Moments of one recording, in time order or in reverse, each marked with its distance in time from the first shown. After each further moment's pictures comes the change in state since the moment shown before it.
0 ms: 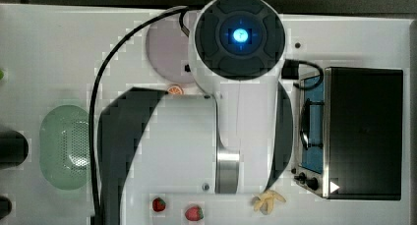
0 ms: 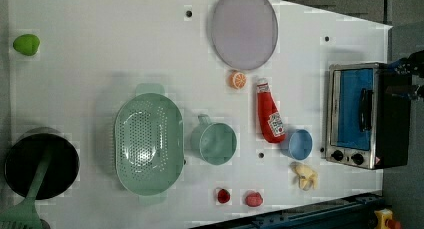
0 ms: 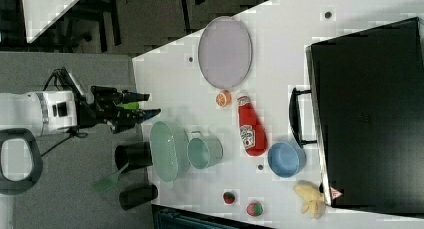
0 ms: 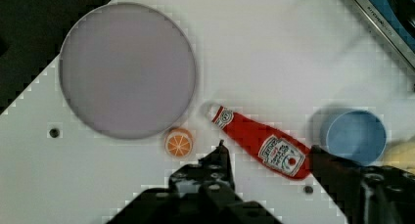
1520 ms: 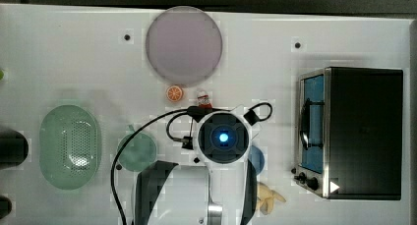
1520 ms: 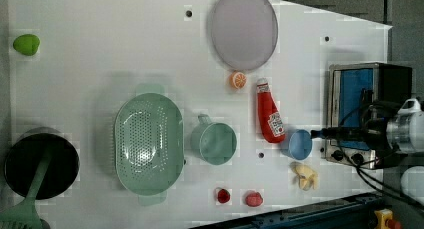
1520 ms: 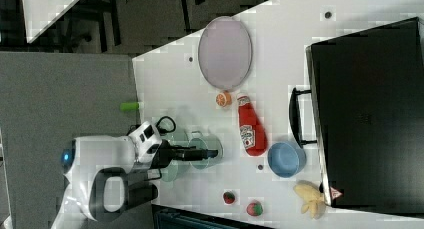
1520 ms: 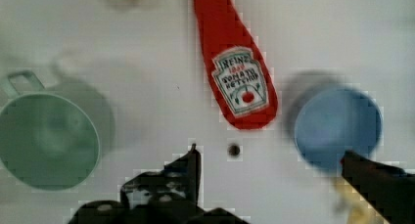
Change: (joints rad) arm -0.112 -0.173 0.114 -0.641 0.031 0.344 -0.750
